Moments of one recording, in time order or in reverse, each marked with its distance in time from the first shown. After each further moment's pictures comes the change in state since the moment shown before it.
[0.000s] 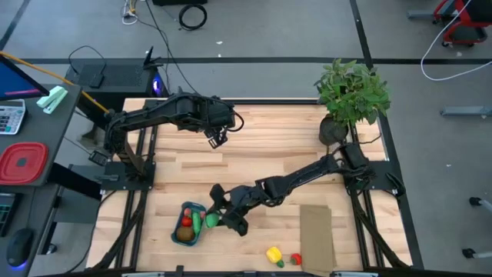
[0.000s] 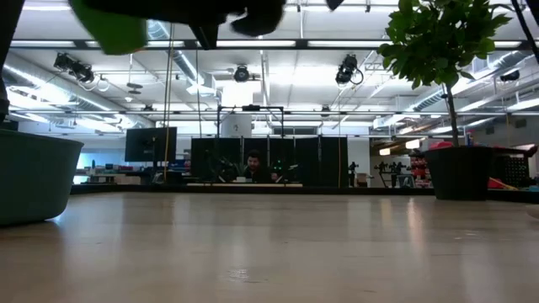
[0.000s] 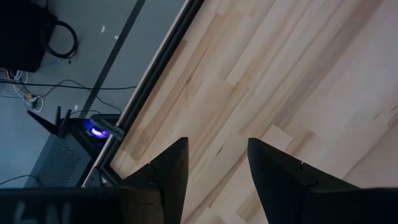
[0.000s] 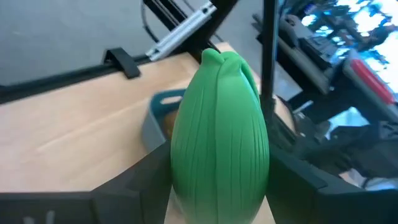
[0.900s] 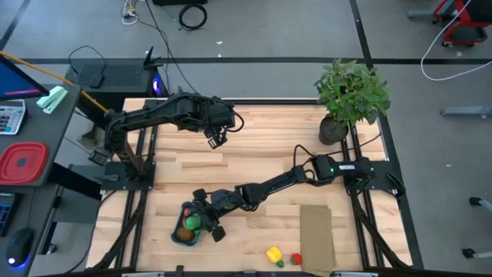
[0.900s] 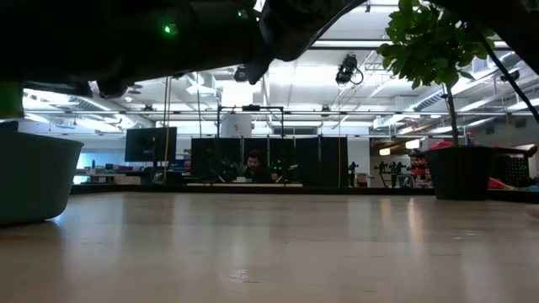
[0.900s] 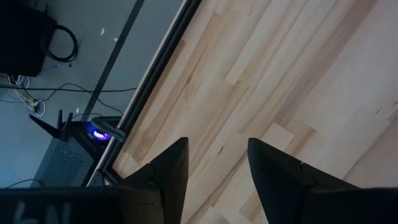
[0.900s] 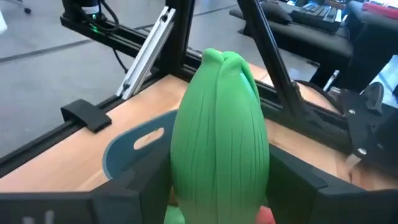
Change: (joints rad) left arm 0.000 0.000 0.000 0.000 0.002 0.027; right arm -0.041 0.381 0.325 0.186 -0.080 0.406
